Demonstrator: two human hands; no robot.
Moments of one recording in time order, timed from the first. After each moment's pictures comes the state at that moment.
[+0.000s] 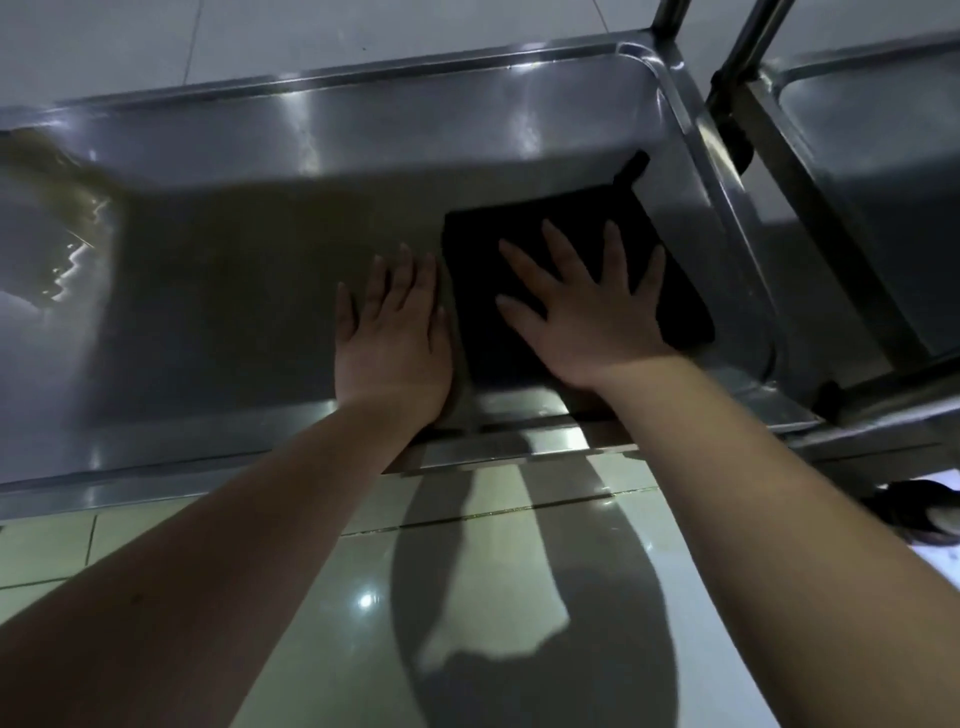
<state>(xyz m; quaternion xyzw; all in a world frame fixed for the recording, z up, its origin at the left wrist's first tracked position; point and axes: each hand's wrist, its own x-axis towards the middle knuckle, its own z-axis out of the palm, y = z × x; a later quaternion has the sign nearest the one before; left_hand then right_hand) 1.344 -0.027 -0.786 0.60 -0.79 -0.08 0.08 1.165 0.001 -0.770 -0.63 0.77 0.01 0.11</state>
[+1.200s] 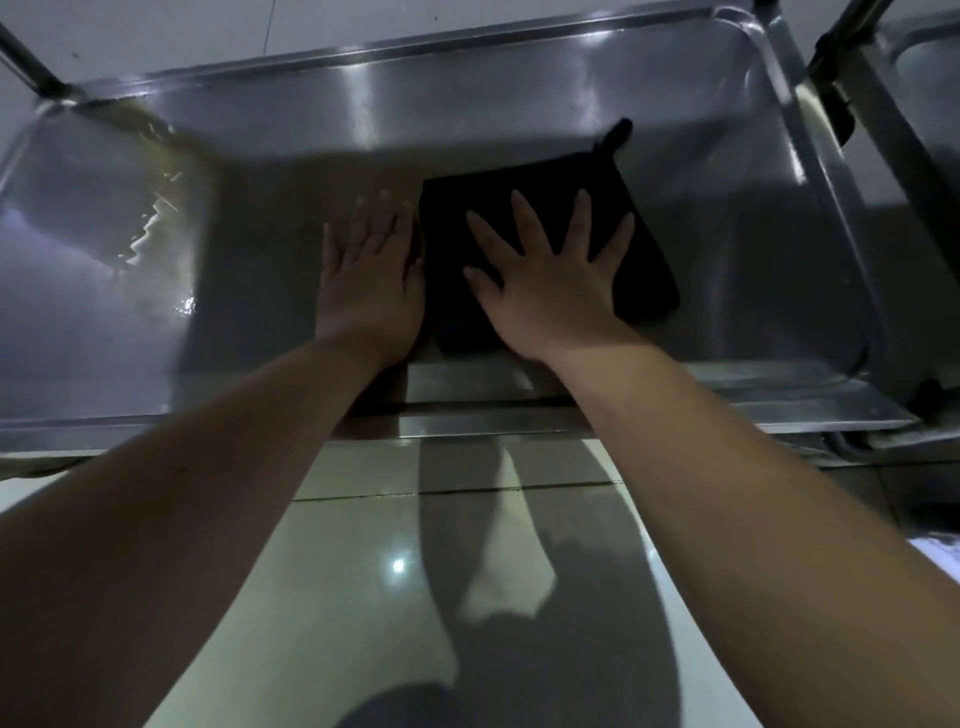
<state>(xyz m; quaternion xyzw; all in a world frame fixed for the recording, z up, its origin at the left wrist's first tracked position) 1.417 -0.066 -0.775 0.60 -0.80 -0.04 0.06 1.248 -0.029 -0.774 -0.67 0.74 -0.01 0.09</state>
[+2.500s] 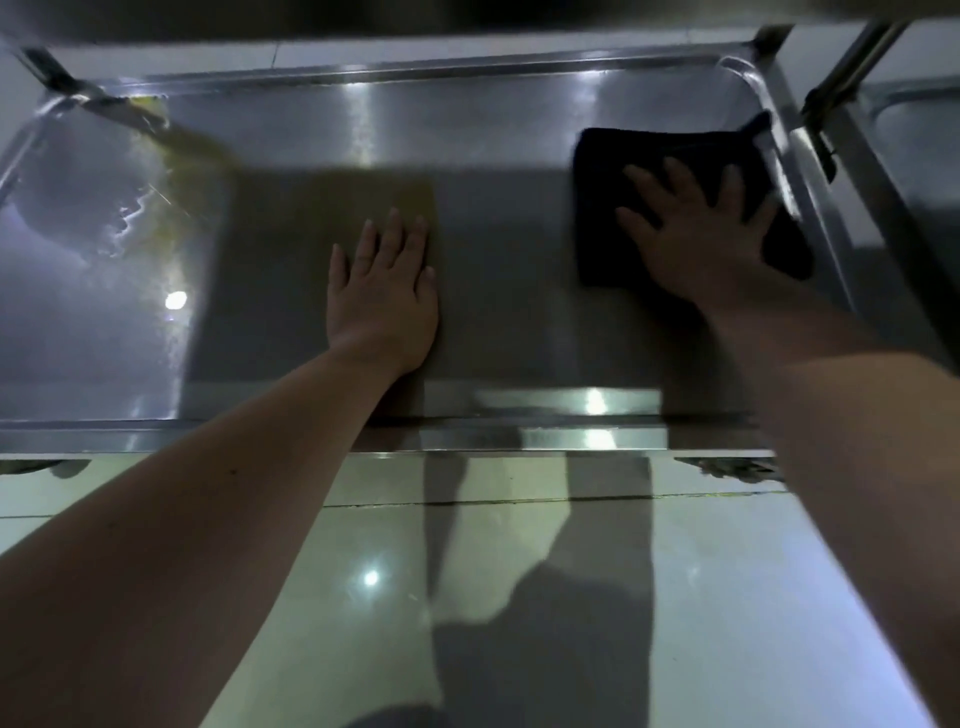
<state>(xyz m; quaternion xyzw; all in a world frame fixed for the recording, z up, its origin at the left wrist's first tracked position) 1.416 -0.070 -0.783 0.63 -0.77 -0.05 0.05 1.117 -0.068 -0.771 -0.59 0.80 0.00 0.07</state>
